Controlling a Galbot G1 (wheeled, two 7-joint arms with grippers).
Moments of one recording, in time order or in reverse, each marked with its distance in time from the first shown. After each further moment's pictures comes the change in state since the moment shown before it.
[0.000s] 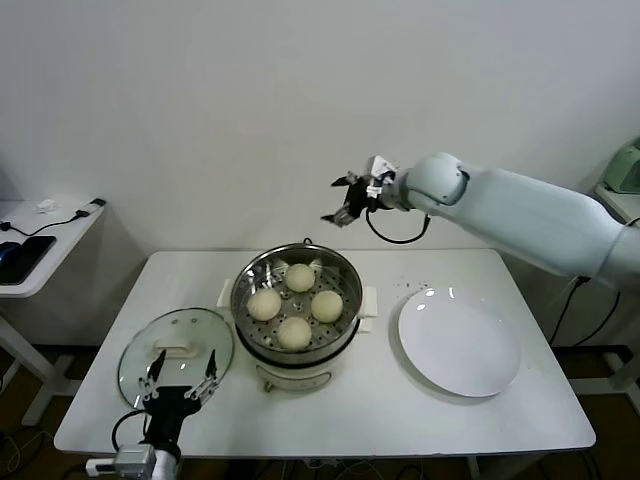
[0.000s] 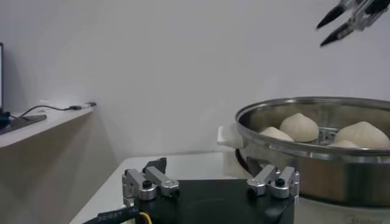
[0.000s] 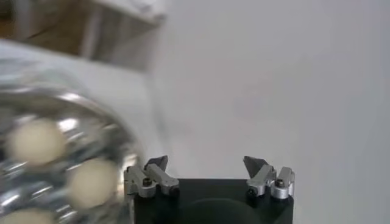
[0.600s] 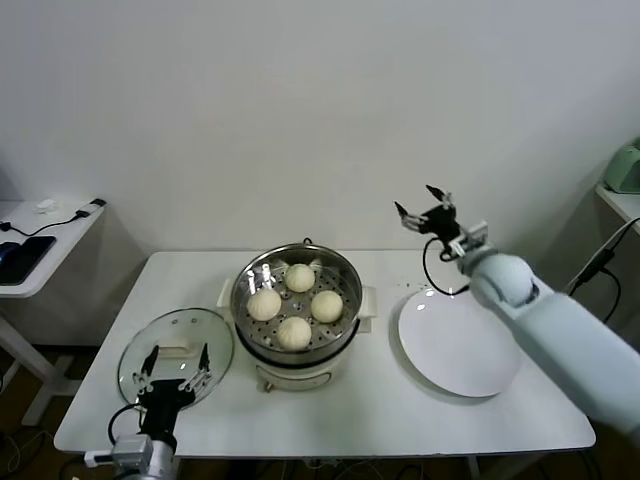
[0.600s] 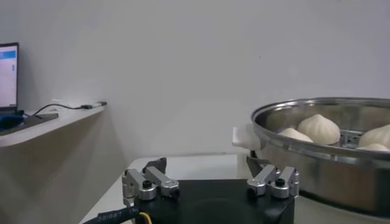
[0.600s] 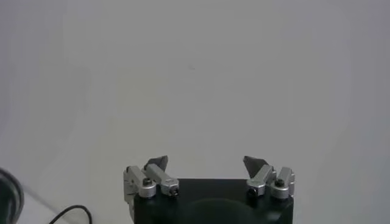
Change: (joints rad) left arm -0.043 0.014 -0.012 0.043 -0.019 -0.009 -0.029; right arm -0.940 -0.115 0.917 0.185 -0.187 0.239 0.370
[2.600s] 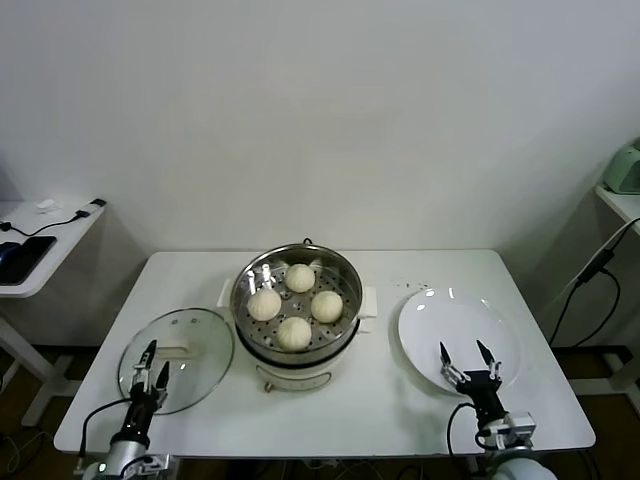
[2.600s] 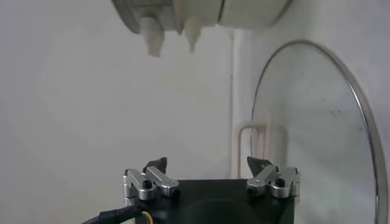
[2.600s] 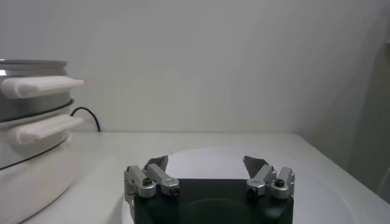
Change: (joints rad) left arm -0.206 0.234 -0.004 0.594 1.273 -0.126 -0.273; right arm -0.929 0.343 0.600 0.188 -0.250 0.164 -0.027
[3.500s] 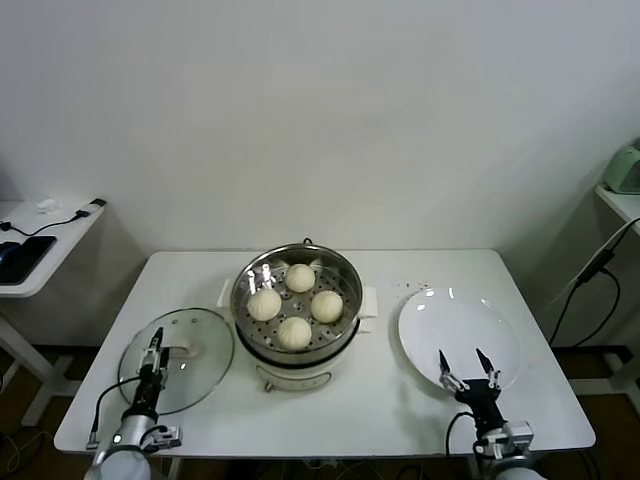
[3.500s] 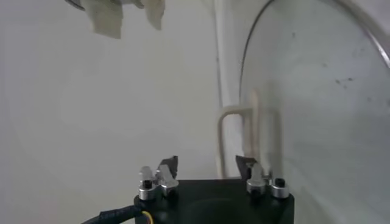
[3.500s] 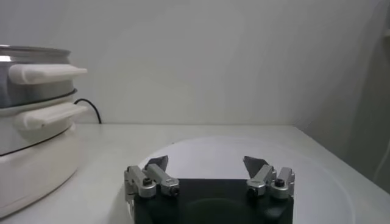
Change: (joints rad) left arm -0.172 -0.006 0.045 0.181 0.076 0.059 0.004; right arm -0.021 0.020 0.001 -0.006 -0.027 0.006 -0.004
